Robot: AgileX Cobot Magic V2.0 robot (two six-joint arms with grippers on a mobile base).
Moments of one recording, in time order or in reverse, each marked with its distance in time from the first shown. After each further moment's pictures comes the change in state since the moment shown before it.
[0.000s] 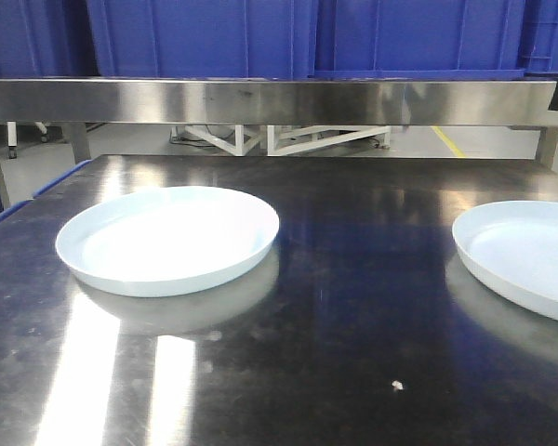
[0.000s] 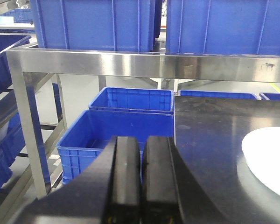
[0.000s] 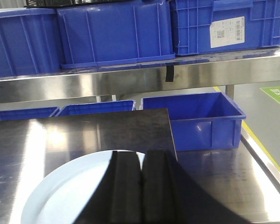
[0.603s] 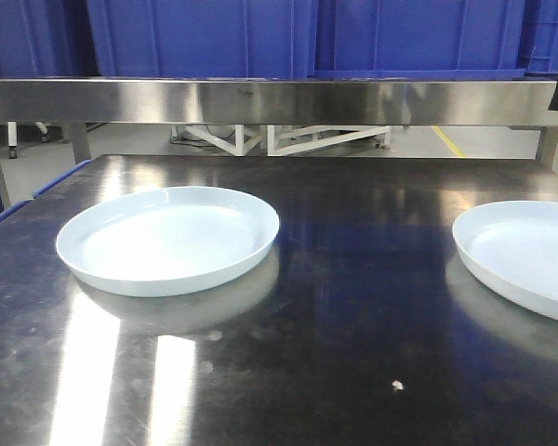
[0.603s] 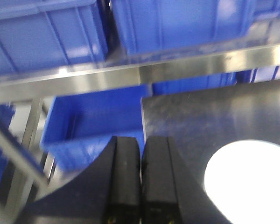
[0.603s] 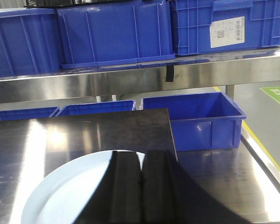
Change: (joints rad) left arm -0.268 0.877 -1.073 0.136 0.605 0.000; right arm 0.000 0.000 0.000 0.000 0.000 0.000
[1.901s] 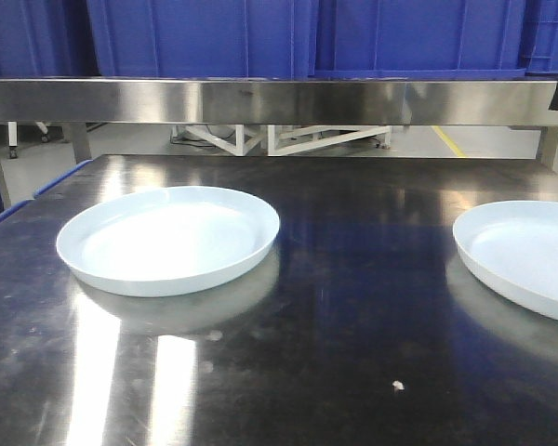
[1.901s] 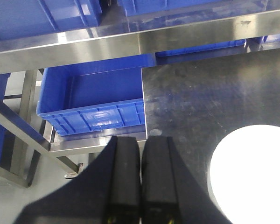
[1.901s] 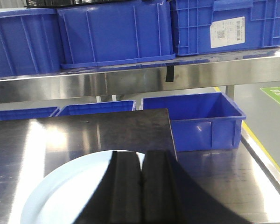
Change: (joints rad) left arm 0.000 0.240 -0.173 -0.004 0.099 0.000; right arm -0.002 0.000 0.000 0.000 0.000 -0.011
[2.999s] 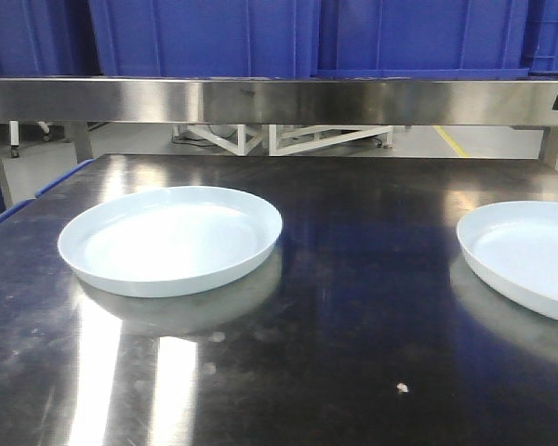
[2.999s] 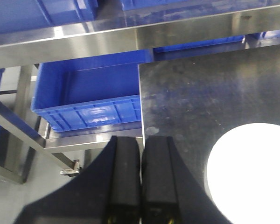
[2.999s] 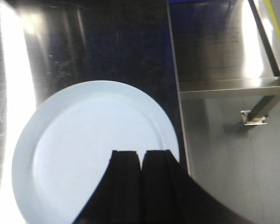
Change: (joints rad) left arm 0.000 0.025 0.000 -0.021 -0.009 0.000; right arm 0.018 0.882 -0.678 0.045 0.507 -0.026
